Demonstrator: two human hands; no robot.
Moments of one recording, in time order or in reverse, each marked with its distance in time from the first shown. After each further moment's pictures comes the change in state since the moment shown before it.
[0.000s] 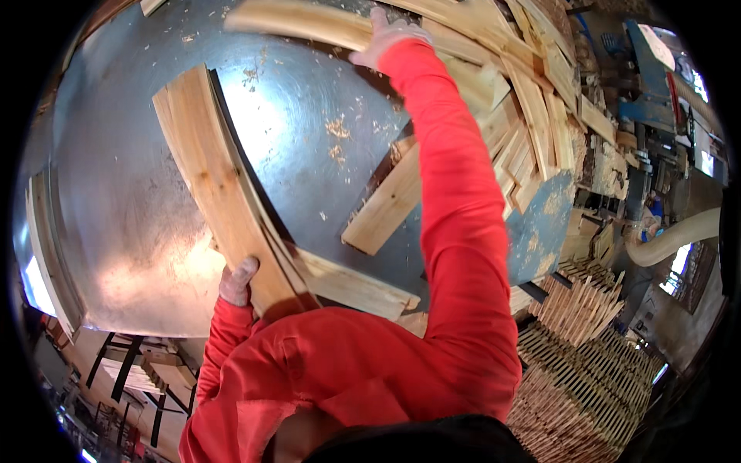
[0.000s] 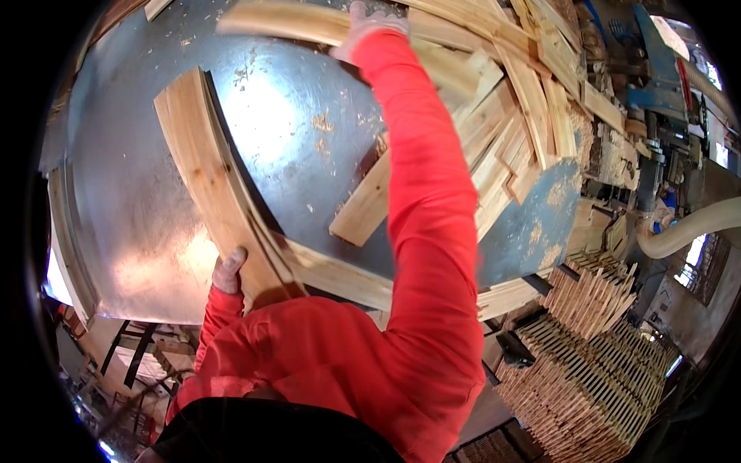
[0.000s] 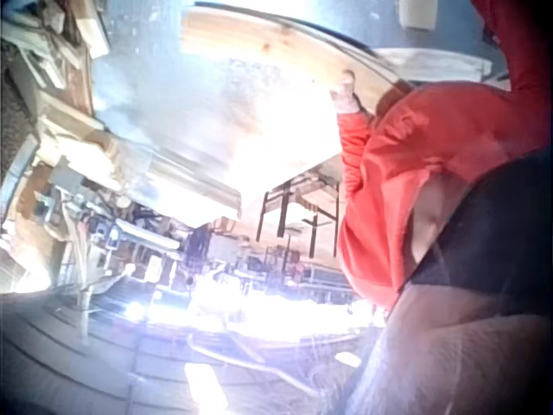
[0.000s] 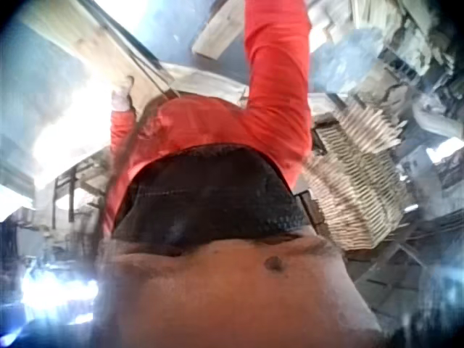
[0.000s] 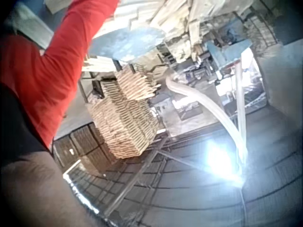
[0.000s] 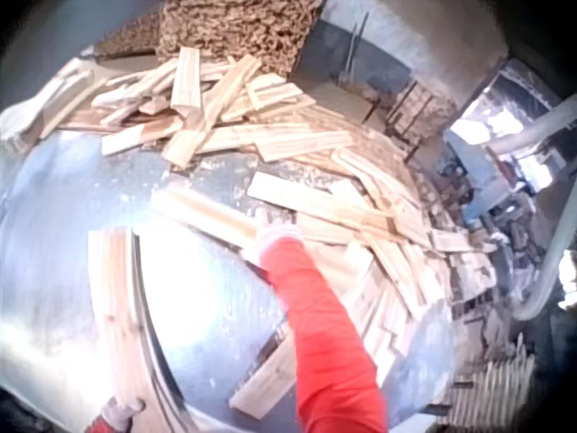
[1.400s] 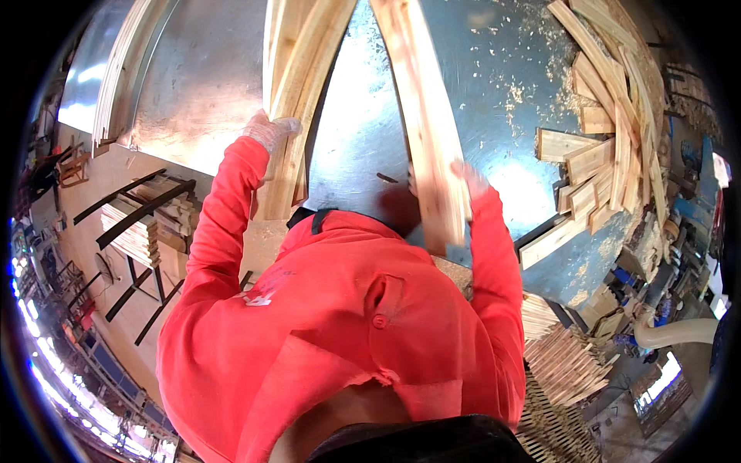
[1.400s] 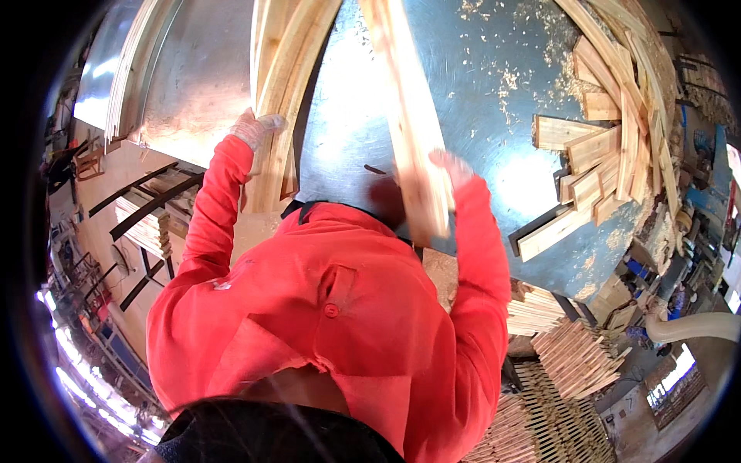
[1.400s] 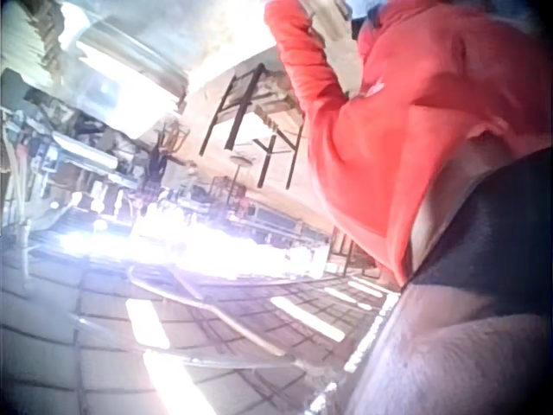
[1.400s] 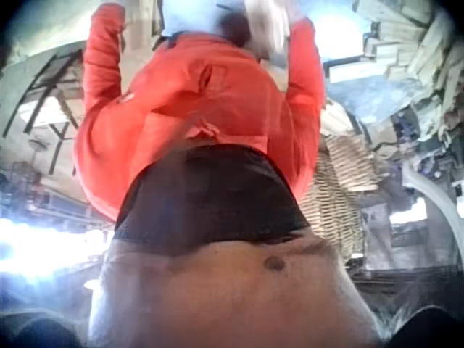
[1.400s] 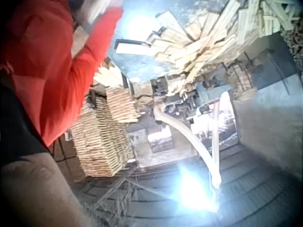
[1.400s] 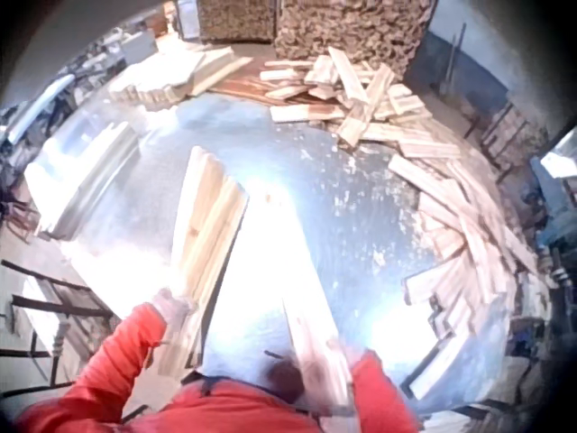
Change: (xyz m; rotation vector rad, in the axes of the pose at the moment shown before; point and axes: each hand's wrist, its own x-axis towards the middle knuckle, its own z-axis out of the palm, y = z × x) left_hand -0.072 0.090 -0.193 0.752 0.530 -0.130; right_hand -0.323 -0.148 0.147 2.094 -1.271 0.023
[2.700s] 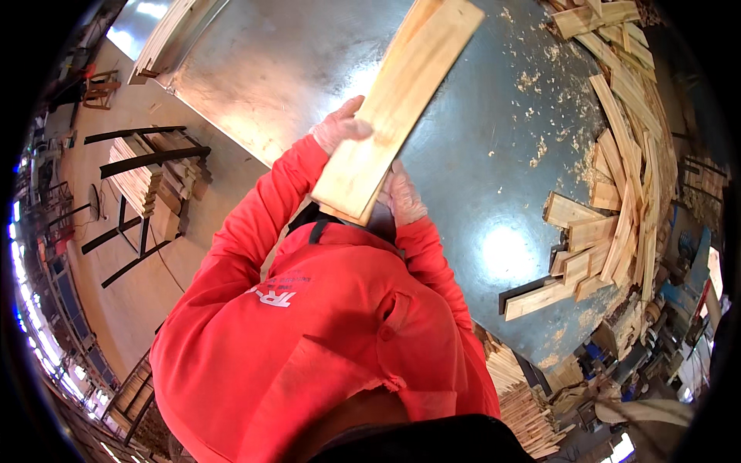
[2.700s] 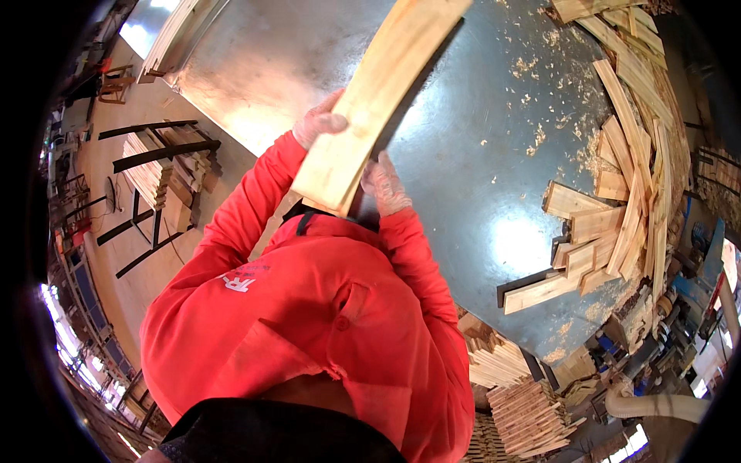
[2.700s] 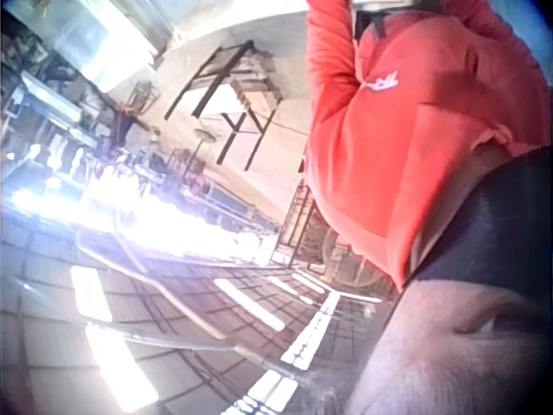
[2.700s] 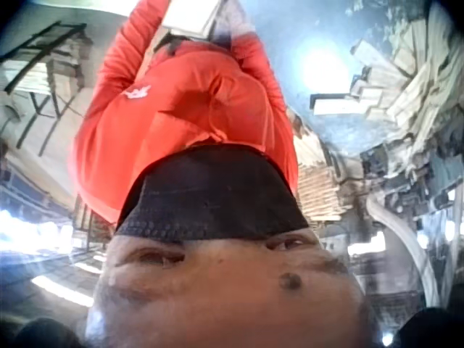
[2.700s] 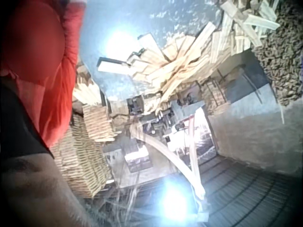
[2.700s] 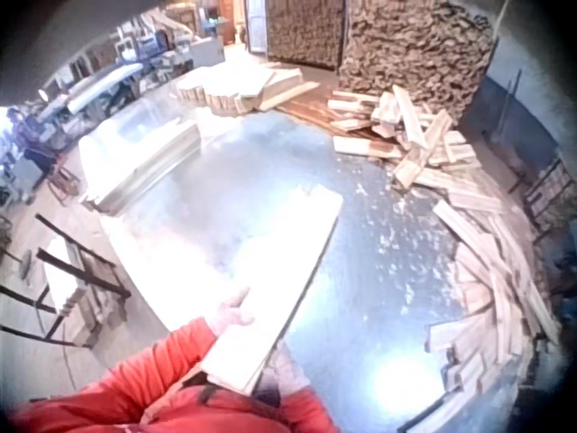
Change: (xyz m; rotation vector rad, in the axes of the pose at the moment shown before) left_hand -0.057 0.037 0.045 -0.804 -0.379 0.285; right_hand 0.114 0.099 0.071 -0.245 0.072 -0.311
